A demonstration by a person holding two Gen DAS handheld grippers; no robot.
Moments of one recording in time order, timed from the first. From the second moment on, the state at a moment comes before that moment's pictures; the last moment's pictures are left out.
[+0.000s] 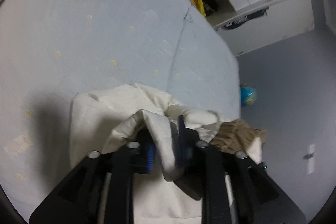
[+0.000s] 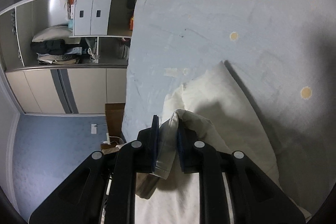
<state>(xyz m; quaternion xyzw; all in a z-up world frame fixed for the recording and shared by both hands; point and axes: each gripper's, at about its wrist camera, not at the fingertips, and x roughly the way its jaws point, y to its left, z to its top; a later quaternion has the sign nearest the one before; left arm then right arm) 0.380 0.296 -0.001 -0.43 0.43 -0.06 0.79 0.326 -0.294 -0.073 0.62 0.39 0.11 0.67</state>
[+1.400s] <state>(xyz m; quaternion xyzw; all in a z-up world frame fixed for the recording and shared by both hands) 0.398 0.081 -0.023 -0.01 0.49 -0.01 0.87 0.333 -0.037 -0.001 0.00 0.47 0.13 0.87</state>
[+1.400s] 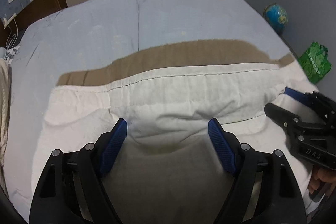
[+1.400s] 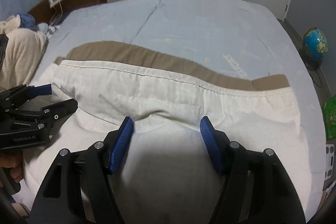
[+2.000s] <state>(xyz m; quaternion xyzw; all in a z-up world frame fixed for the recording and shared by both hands) 0.402 0.077 -0.064 -0.01 0.47 -0.01 0.88 0.337 -0.023 -0.043 -0.02 0.47 0.12 0.87</state>
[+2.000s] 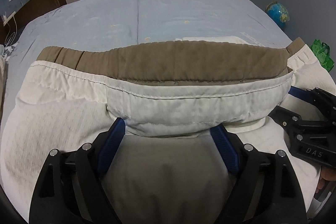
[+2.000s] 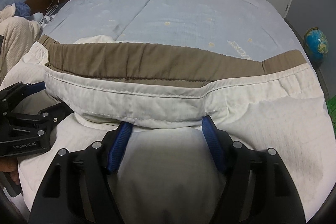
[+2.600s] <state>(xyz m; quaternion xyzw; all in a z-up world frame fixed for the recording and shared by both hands) 0.404 0.105 -0.003 -0.07 0.43 -0.06 0.90 0.332 -0.051 0.004 0.06 0.42 0.16 0.89</state>
